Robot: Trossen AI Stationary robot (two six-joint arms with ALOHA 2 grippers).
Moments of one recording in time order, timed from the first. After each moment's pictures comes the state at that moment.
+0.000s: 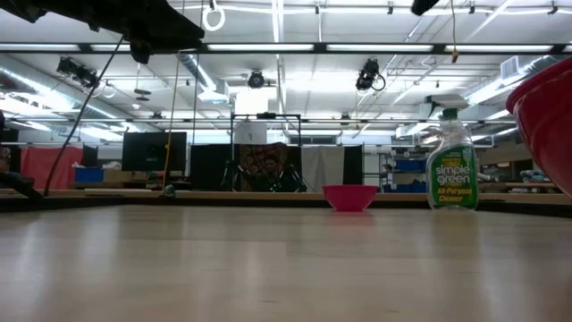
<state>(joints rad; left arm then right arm) -0.13 0.73 0.49 0.16 -0.58 -0.05 0.64 1.85 1.75 -1.42 0.68 0.79</state>
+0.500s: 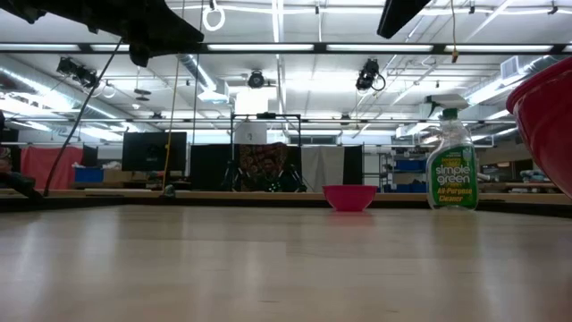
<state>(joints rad) -0.13 0.73 0.49 0.13 -0.58 -0.09 0.51 1.84 1.74 -1.38 0.69 0.56</state>
